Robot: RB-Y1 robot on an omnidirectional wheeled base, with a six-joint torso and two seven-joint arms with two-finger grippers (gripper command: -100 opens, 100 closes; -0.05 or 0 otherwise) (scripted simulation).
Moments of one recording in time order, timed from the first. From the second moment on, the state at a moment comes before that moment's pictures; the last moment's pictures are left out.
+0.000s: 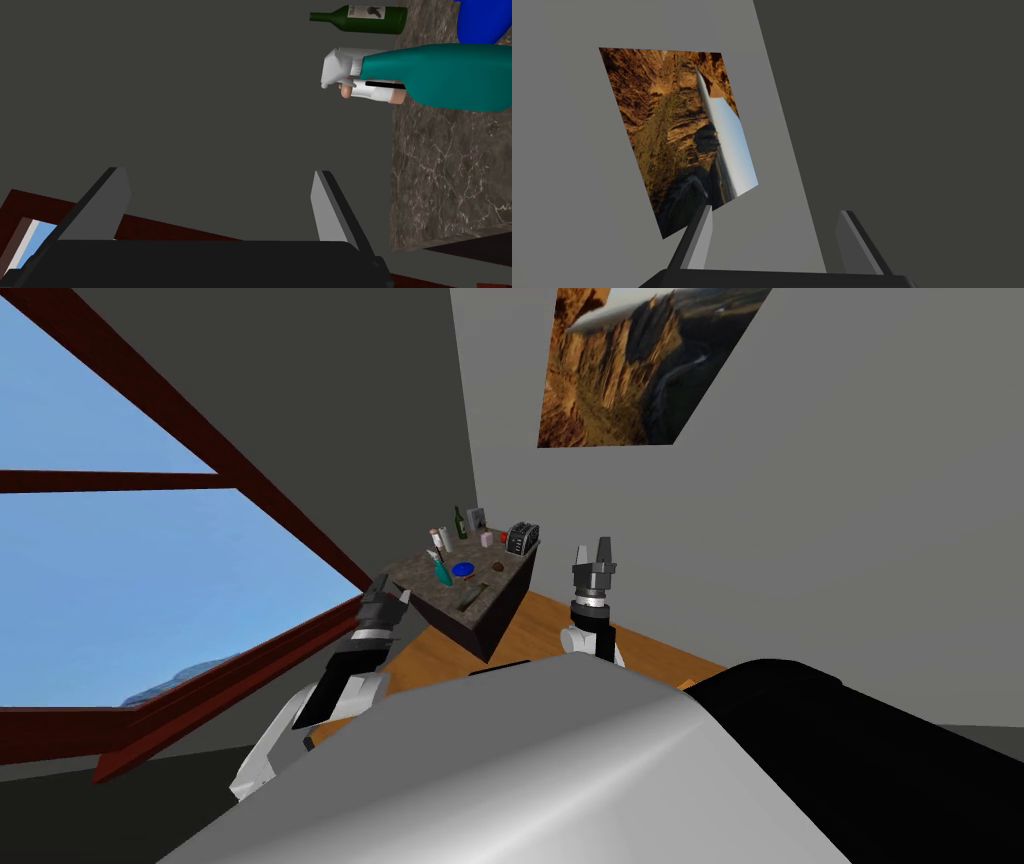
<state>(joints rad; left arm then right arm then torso) 0.46 0.38 0.06 -2.18 0.06 -0.13 0.32 0.45 0.01 0.02 -2.32 -0.08 -0.55 0.13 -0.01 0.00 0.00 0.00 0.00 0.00</state>
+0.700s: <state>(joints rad) 0.42 0.50 0.09 -2.14 0.15 0.06 0.44 0.45 0.01 0.02 -2.32 -0.08 -0.55 0.13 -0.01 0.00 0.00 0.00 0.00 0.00</state>
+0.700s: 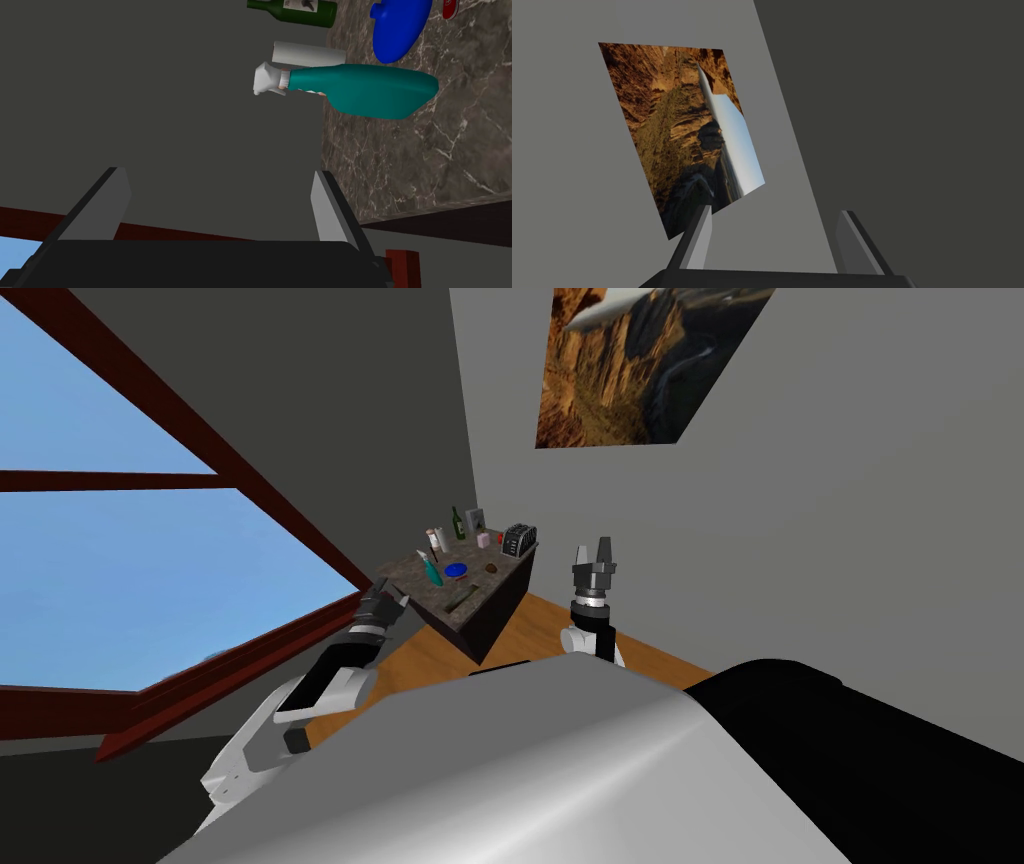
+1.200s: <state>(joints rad) 0.40 0.57 0.10 -2.12 0.22 0.20 0.50 0.45 0.01 0.02 -2.32 -0.08 -0.55 0.13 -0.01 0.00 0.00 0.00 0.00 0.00</state>
